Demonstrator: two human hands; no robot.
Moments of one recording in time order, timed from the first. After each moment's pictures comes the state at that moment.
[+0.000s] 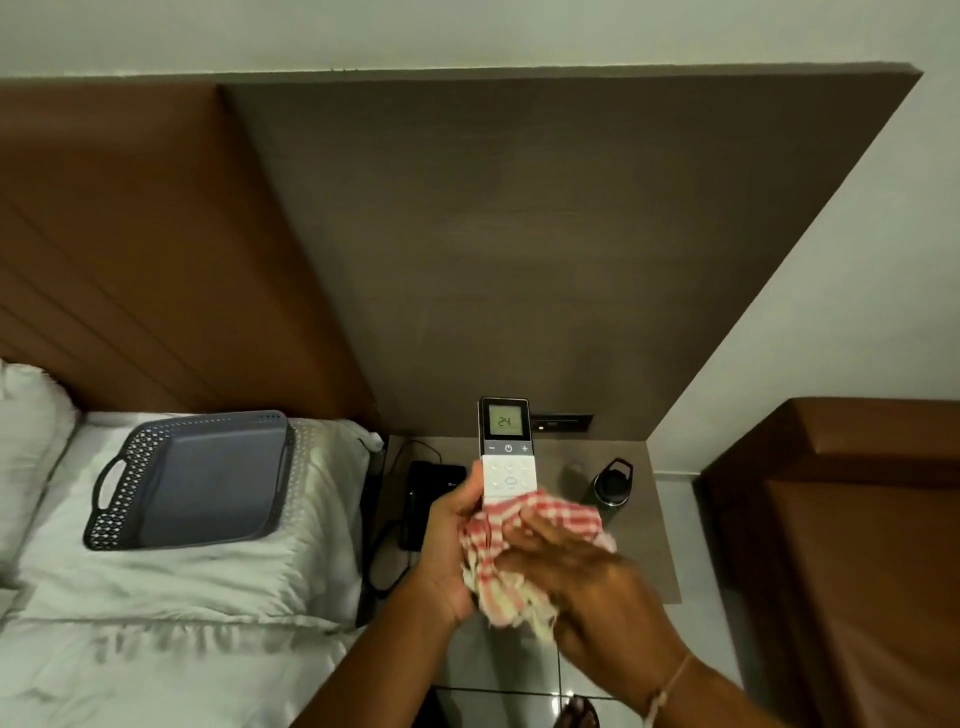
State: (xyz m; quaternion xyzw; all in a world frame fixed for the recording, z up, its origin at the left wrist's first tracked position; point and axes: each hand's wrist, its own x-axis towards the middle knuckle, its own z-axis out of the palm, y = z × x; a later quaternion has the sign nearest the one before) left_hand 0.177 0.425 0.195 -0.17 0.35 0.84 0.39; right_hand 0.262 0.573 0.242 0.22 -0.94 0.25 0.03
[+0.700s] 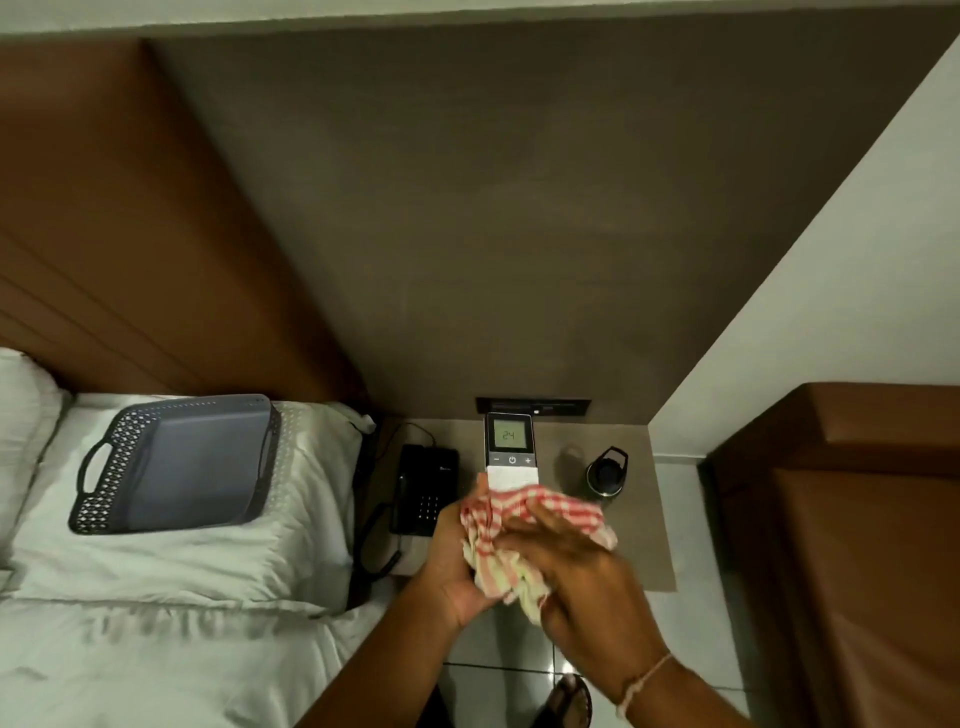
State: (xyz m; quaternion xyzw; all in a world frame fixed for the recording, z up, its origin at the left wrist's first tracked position) left_hand 0.175 0.465 0.155 -0.26 0.32 0.82 0.40; right_hand 0.244 0.598 0.211 0.12 -0.94 0.33 0.04
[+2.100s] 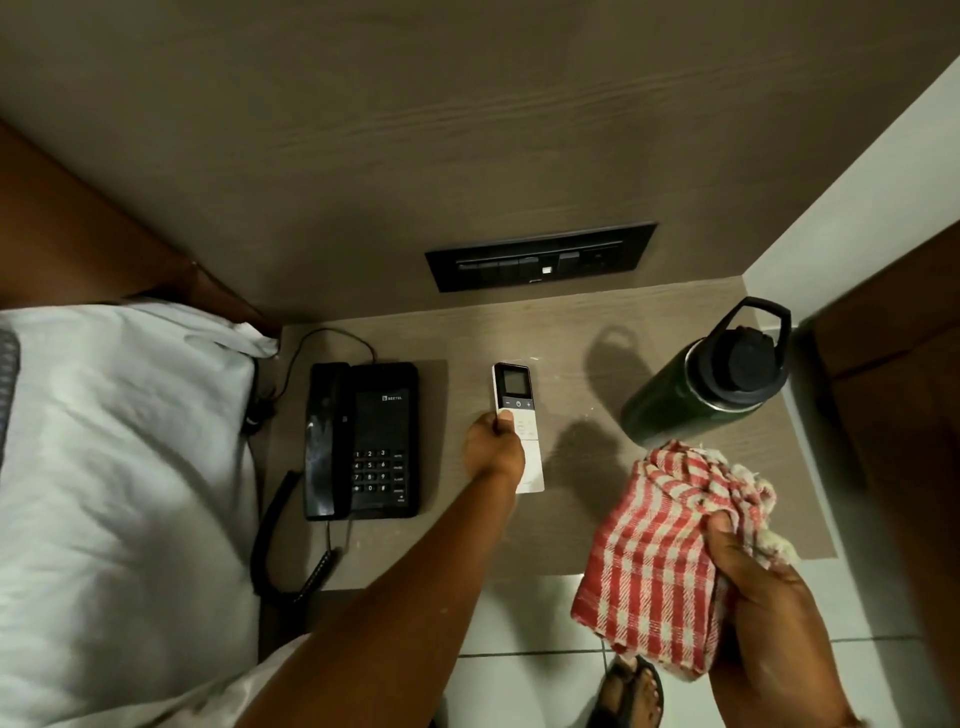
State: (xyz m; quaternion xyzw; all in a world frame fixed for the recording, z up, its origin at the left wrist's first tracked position) left_hand 0.046 0.530 -0.317 -0.27 0.81 0.46 0.23; right_hand 0.215 0.649 -0.165 -0.52 -0.37 0.77 0.04
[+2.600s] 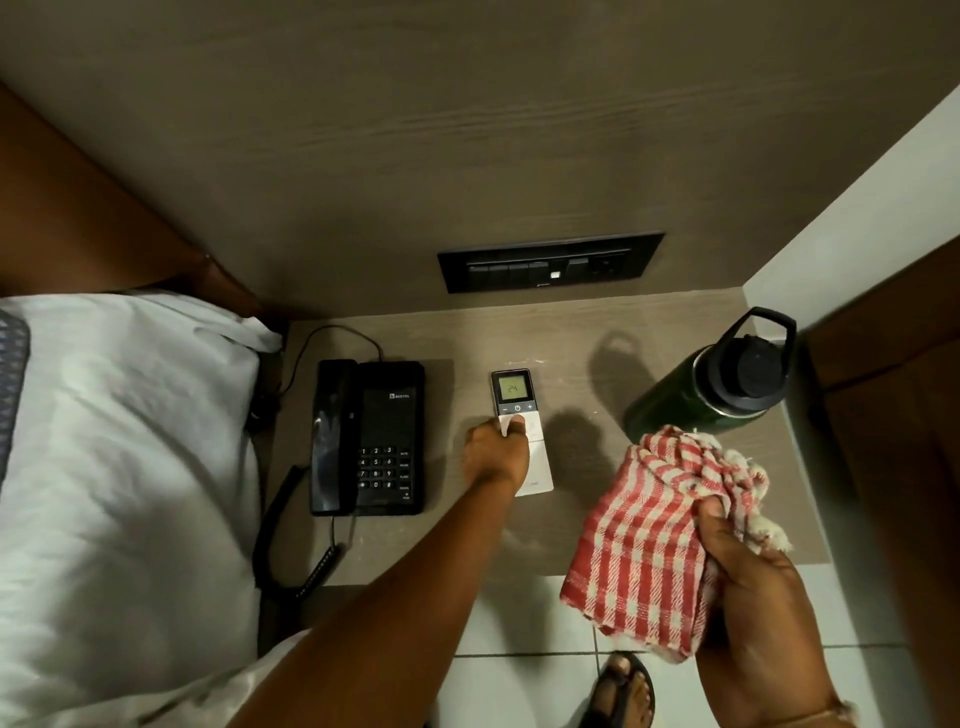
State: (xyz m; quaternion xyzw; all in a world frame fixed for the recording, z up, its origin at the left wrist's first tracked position) left_hand 0.048 0.522 -0.313 -0.22 0.86 0.37 0.27; right_hand 0.203 0.637 -0.152 -0.51 -0.38 0.77 0.04
